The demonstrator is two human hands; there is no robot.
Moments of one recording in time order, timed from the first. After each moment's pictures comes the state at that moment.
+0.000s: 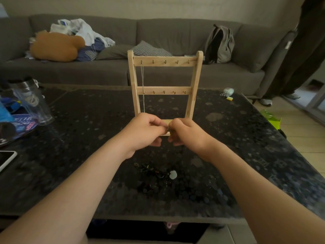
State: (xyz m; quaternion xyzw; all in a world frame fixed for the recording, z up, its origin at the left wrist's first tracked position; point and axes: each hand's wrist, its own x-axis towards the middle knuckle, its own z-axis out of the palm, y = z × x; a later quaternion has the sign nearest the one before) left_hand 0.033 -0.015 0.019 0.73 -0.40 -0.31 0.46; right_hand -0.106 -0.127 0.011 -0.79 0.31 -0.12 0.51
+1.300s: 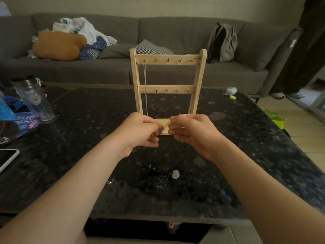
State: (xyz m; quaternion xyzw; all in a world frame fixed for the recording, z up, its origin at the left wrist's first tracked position) left_hand 0.039 -0.008 0.023 0.75 -0.32 -0.34 0.48; right_hand -0.111 -0.127 0.015 -0.63 0.31 -0.22 0.68
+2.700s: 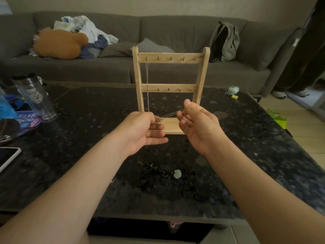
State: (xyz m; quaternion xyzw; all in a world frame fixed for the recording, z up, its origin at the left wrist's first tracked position) left_hand 0.028 -0.007 0.036 0.66 -0.15 -0.43 0.59; right_hand -0.099 -0.120 0.018 -0.39 0.26 -0.37 0.80
